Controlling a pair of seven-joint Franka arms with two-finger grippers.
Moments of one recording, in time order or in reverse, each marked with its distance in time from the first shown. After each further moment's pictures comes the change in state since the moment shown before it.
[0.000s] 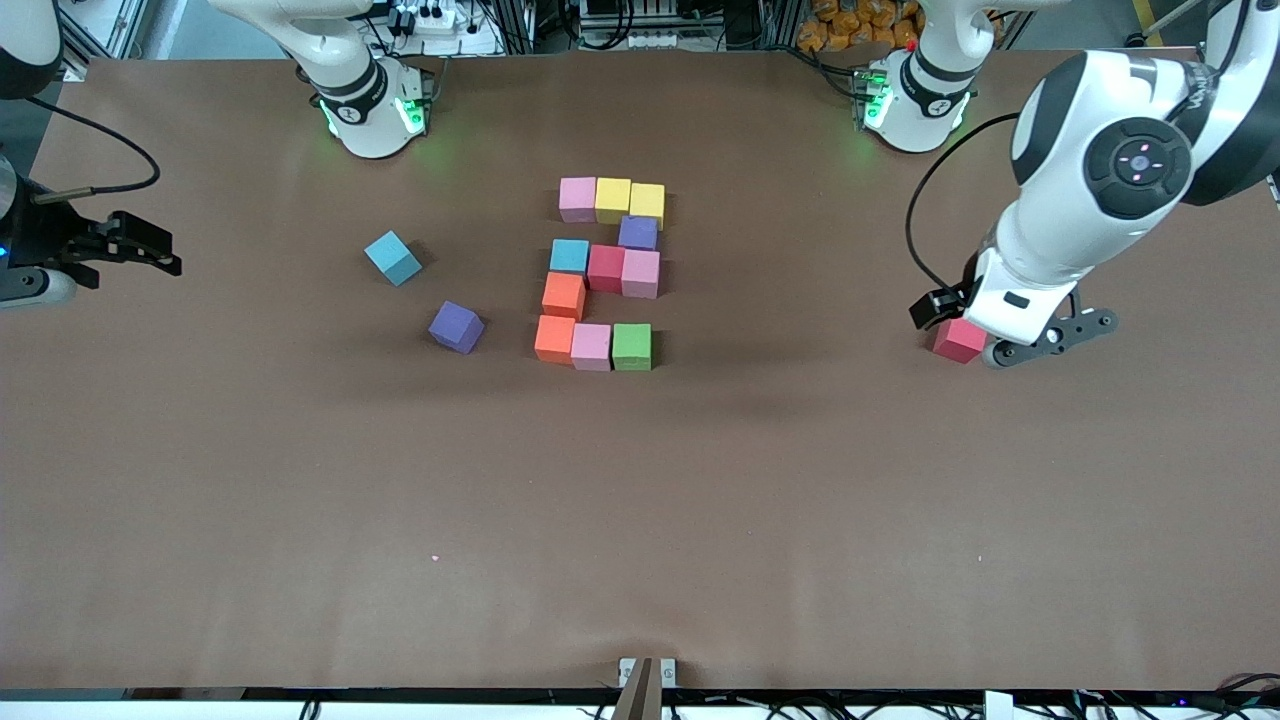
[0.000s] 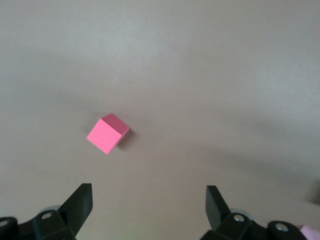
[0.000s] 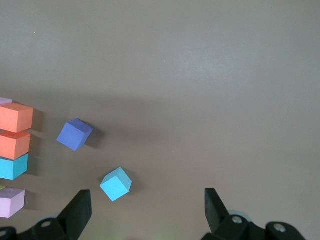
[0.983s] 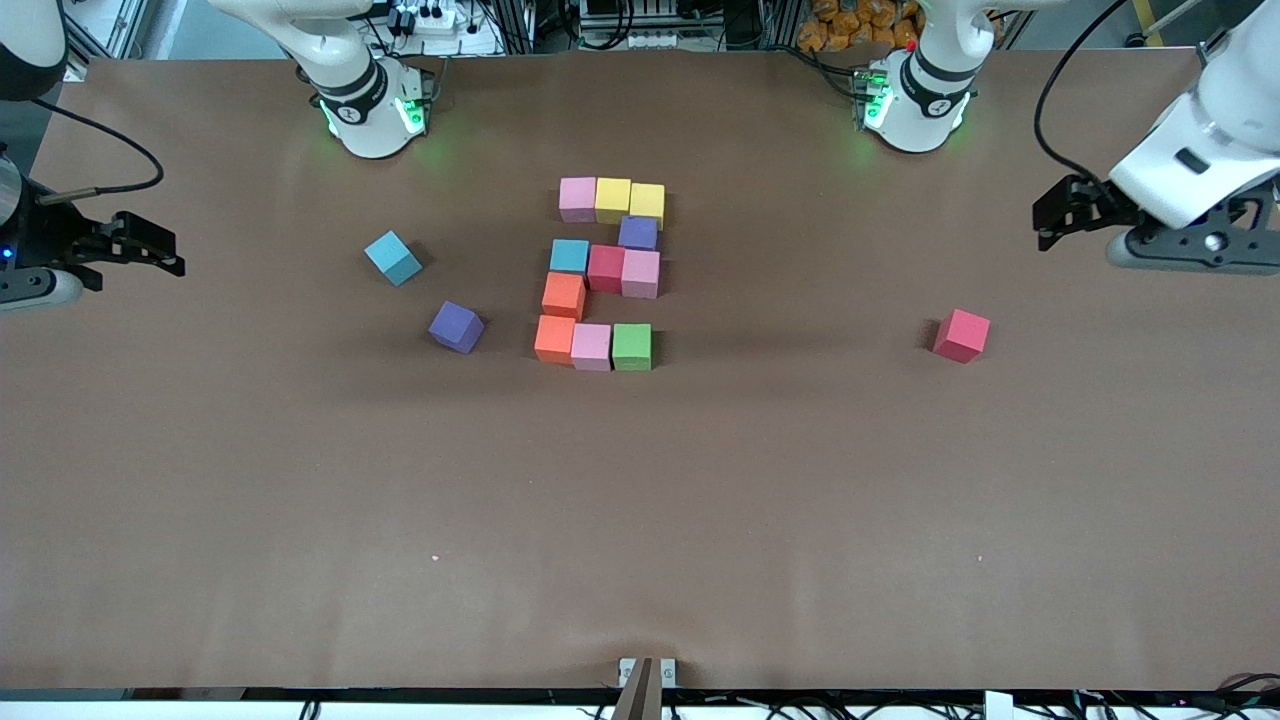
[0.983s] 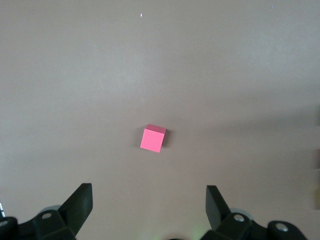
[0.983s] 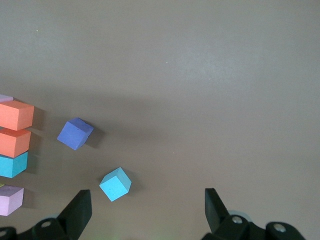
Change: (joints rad) left arm 0.018 -0.117 0.083 0.234 -0.002 -0.277 0.486; right arm 0.000 0.002 0.005 -0.001 0.000 0.005 -0.013
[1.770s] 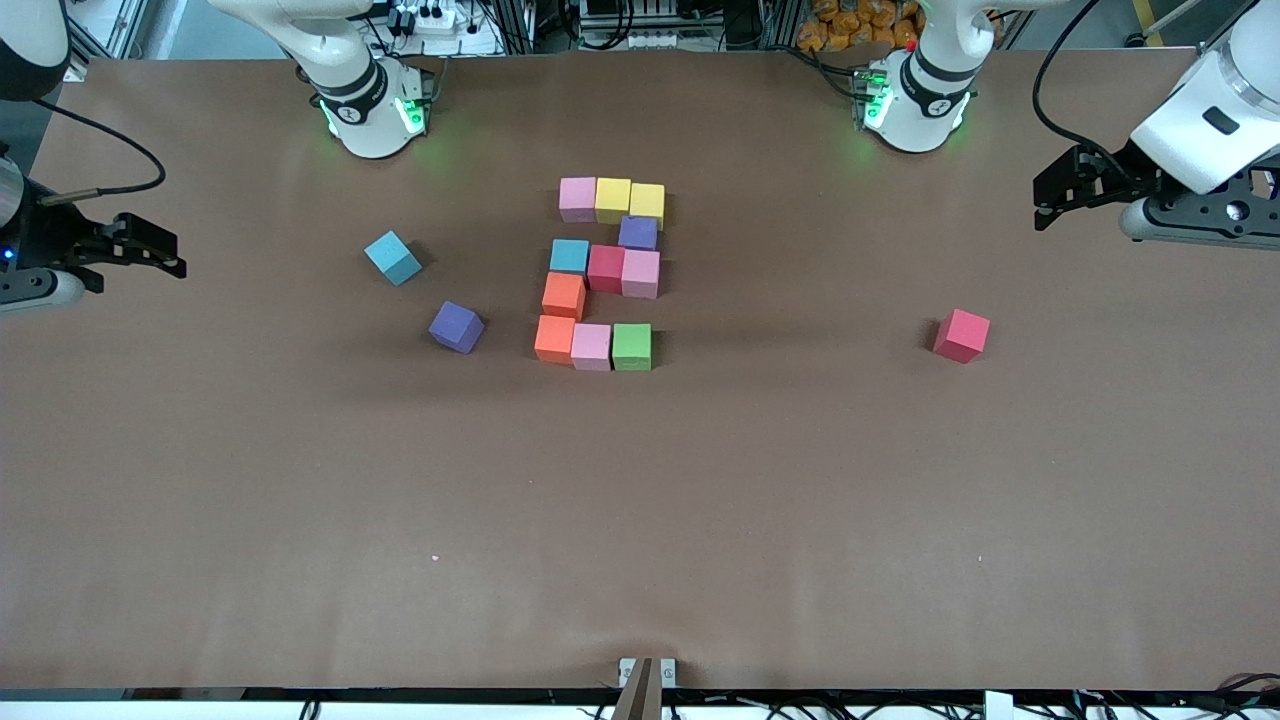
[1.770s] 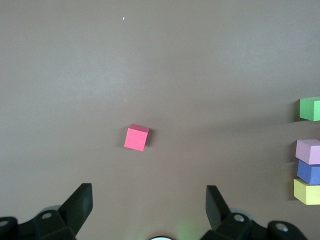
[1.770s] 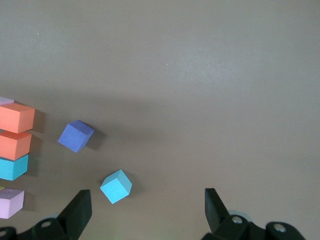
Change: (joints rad) left arm 0.002 -0.007 0.002 0.026 -0.075 -0.021 0.001; right arm 0.001 0.000 0.002 0.000 0.001 0.008 0.021
